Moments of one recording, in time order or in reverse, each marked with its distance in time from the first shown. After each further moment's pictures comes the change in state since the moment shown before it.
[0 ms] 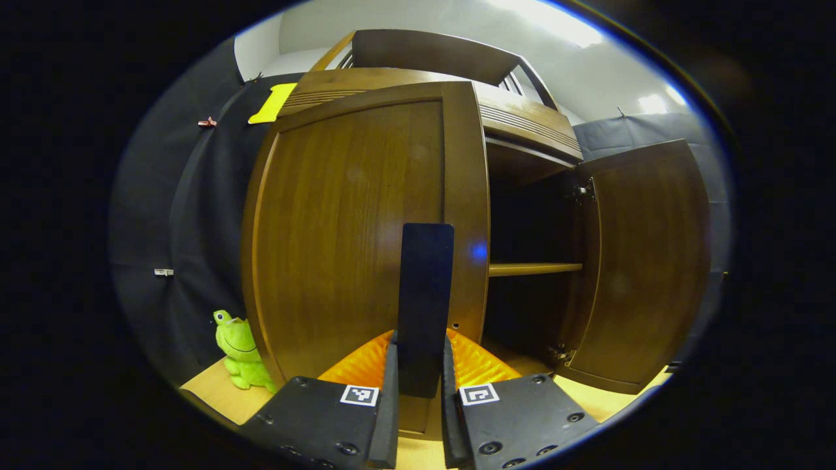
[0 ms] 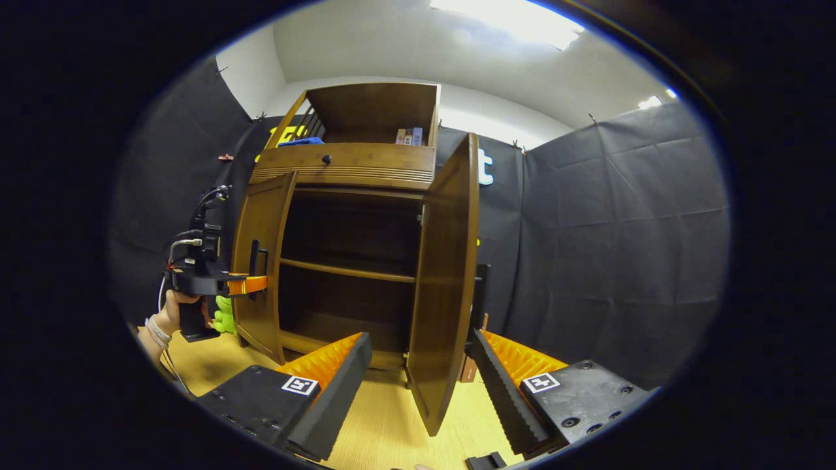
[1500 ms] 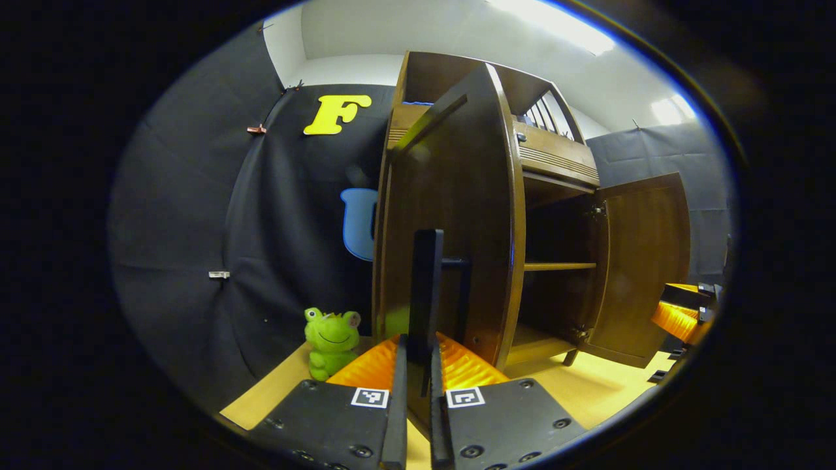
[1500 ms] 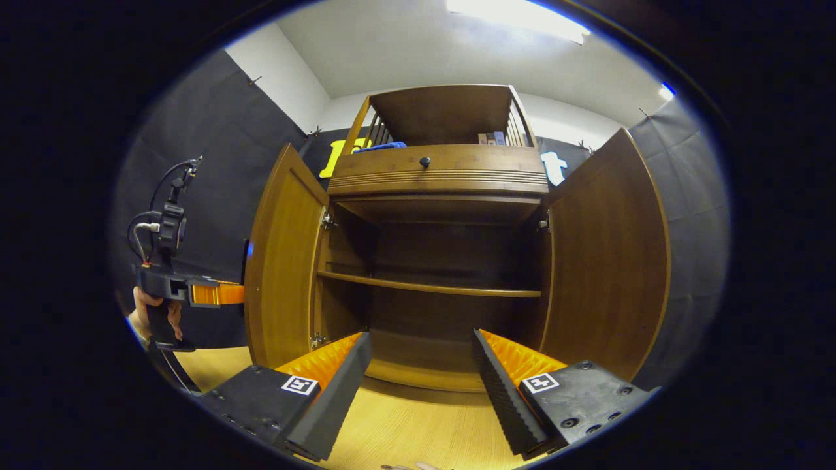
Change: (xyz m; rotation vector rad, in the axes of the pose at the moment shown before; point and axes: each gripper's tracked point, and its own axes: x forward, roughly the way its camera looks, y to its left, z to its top) left arm -0.068 0.080 0.013 0.006 -0.019 0.133; right arm 0.048 0.192 -0.009 0.079 -0.050 0.276
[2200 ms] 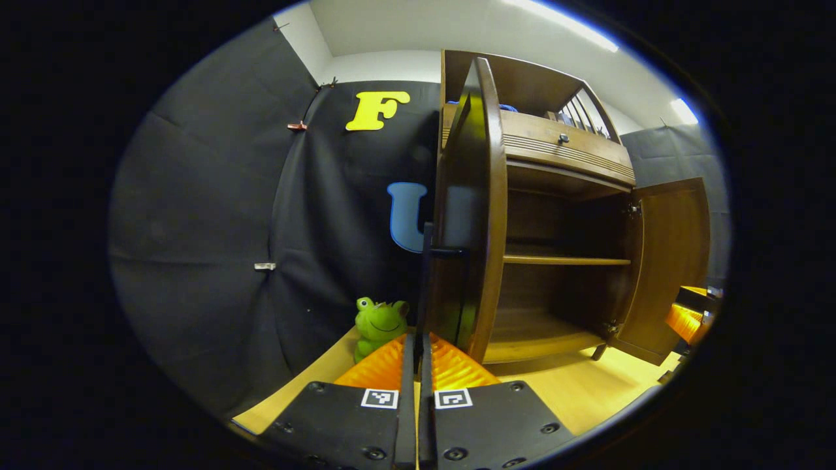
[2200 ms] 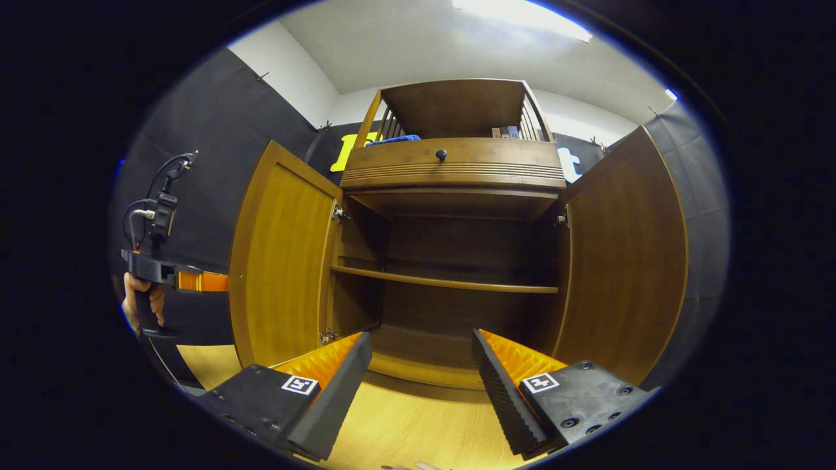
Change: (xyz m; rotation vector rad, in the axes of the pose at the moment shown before) left arm -0.054 0.052 0.003 -0.009 0.033 0.187; right arm 0.002 0.007 0.003 -0.006 0.026 0.023
